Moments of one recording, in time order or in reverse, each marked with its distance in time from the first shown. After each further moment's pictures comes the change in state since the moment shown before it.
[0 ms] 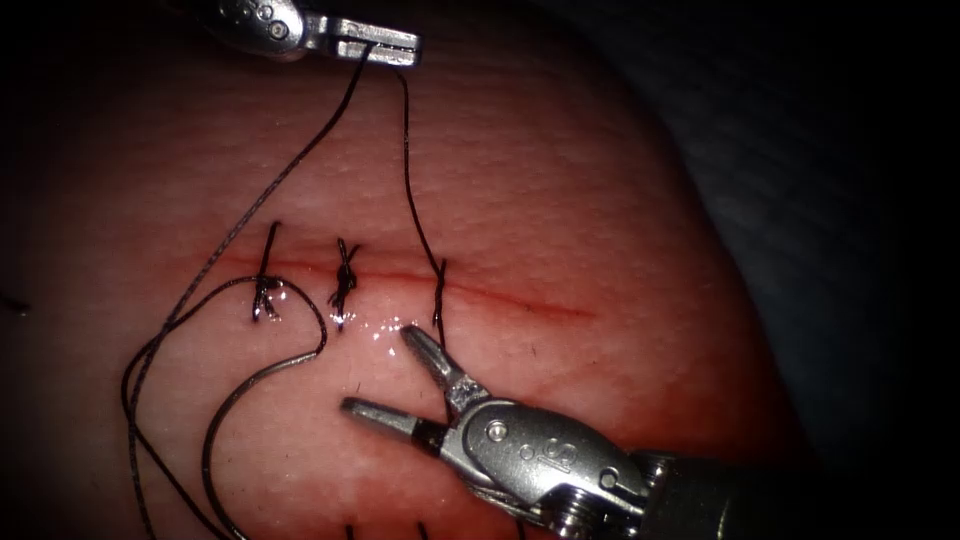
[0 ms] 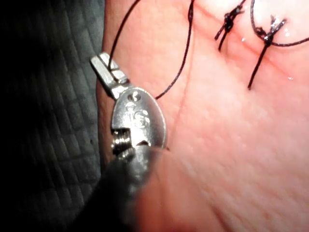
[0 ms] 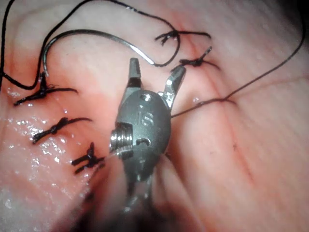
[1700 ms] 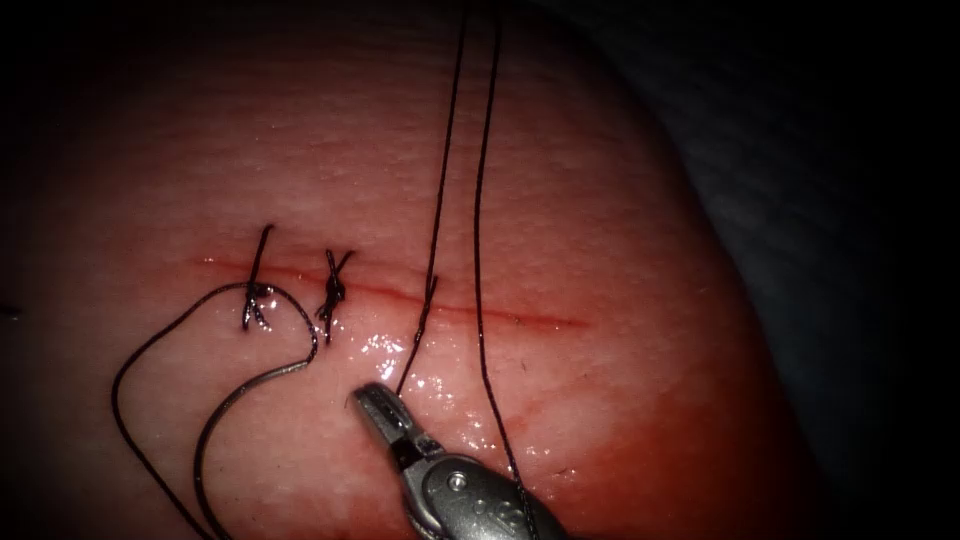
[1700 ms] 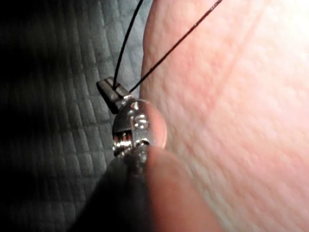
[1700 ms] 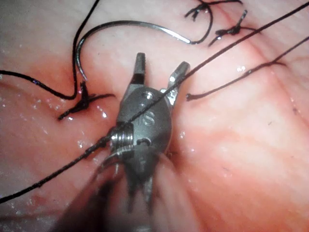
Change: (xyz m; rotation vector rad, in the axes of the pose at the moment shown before) right arm -0.006 -0.008 0.000 -0.182 -0.030 0.136; left arm -0.017 -0.009 0.006 0.138 -0.301 0.093
